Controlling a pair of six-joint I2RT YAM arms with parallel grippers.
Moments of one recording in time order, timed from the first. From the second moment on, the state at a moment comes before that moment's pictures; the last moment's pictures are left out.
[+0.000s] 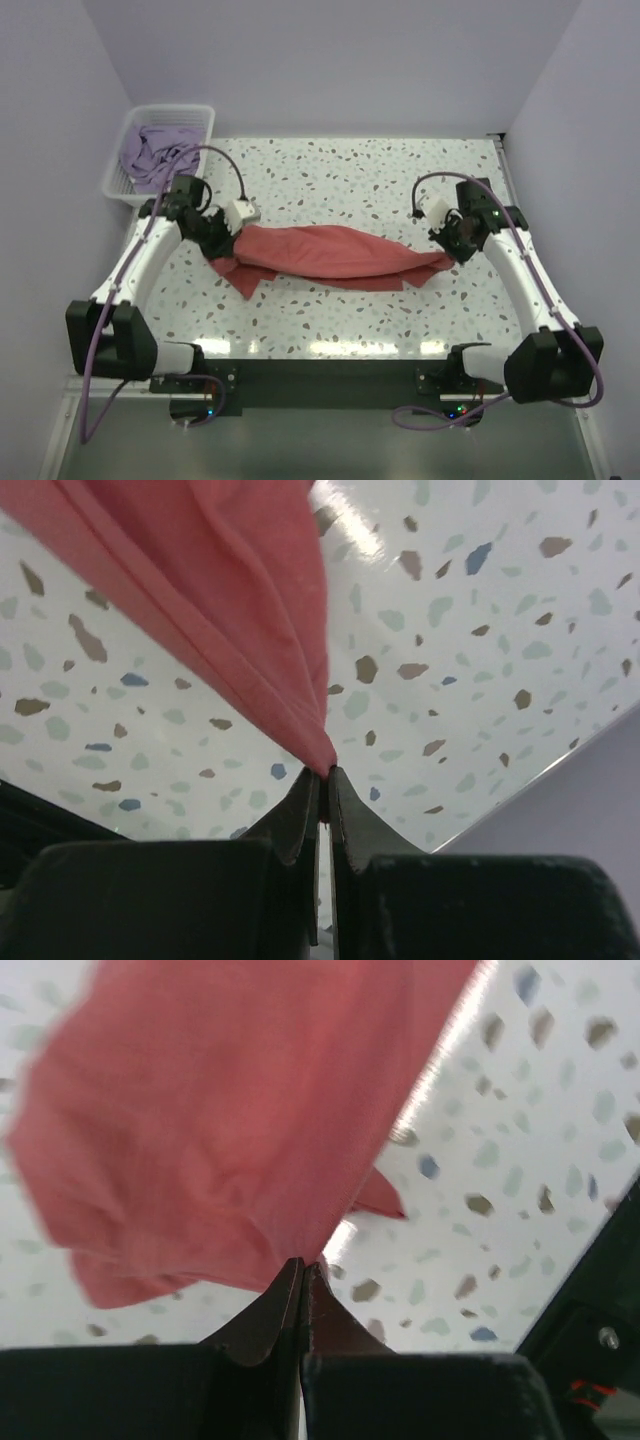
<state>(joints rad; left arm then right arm) -0.08 1.27 0.98 -0.98 0.50 0.92 0.09 1.19 1.04 -1.02 -0.07 -0.74</state>
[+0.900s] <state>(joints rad) 0.06 1.78 1.95 0.31 0.35 0.08 0.06 1.58 1.91 -0.20 0.14 -0.37</state>
